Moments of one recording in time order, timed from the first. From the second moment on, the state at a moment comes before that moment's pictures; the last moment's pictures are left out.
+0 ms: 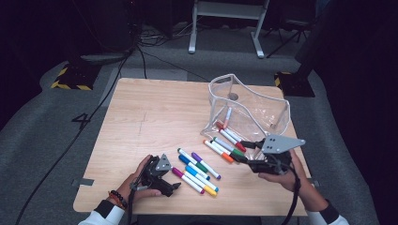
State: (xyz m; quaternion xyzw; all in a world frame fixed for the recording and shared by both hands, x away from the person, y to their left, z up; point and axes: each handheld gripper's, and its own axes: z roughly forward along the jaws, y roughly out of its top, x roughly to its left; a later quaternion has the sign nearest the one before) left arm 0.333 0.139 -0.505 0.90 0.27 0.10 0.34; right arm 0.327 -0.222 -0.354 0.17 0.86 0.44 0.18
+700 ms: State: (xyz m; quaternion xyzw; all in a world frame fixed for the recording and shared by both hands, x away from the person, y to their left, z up) left arm 0.332 0.139 -0.505 0.90 0.27 0.09 0.34; right arm 0.367 -0.179 -0.480 0.25 0.89 0.34 0.18
